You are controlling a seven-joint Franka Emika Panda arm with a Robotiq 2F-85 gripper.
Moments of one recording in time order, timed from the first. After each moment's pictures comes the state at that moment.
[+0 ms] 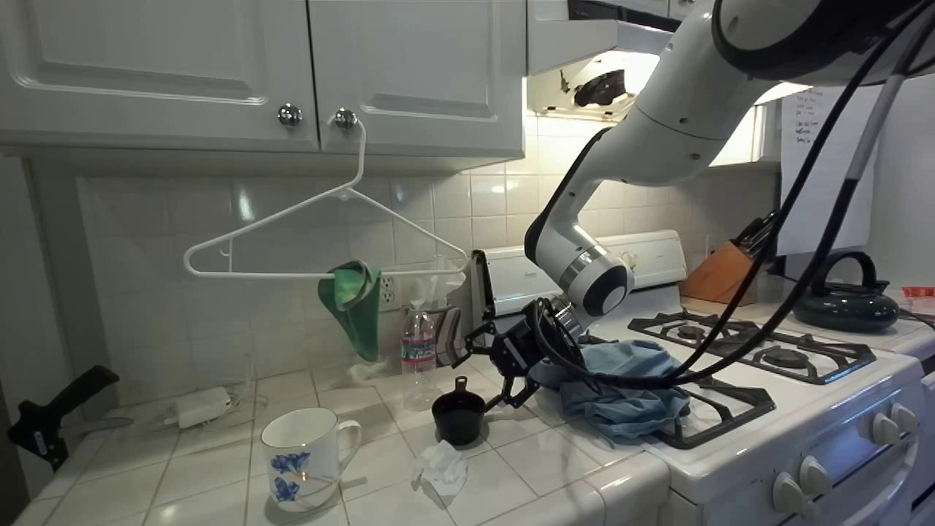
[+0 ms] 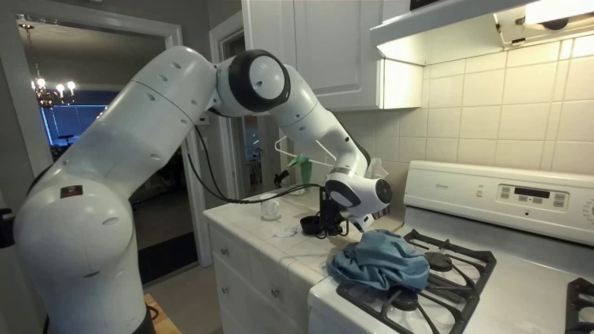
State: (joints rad) arm -0.10 0.74 -0.08 -1.74 1.35 2.09 -0.44
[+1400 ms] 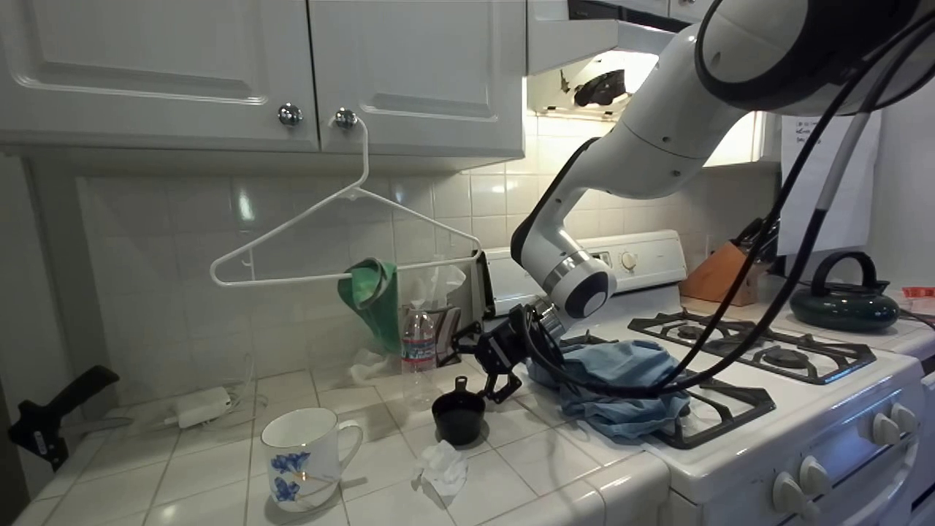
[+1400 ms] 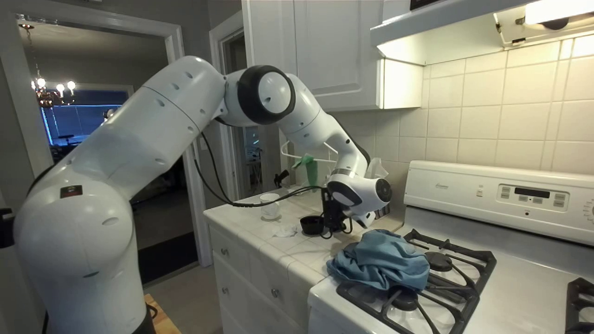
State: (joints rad) arm -0.11 0.81 -0.05 -1.62 1.35 2.12 -0.49
